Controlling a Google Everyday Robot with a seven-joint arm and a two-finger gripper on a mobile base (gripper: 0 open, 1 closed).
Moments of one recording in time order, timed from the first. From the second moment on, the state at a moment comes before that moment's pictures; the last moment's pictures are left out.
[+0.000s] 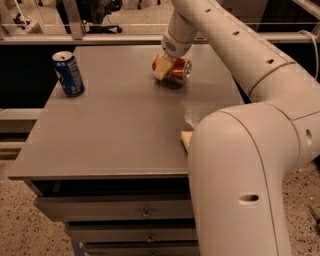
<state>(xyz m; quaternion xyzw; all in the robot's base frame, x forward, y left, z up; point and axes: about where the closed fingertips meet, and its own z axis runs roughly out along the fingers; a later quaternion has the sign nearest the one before) 0.782 -0.049 0.857 -0.46 0.86 0.03 0.22</state>
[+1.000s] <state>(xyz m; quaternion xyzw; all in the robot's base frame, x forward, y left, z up) 0.733 -0.048 0.956 -0.49 0.78 0.13 0.38</state>
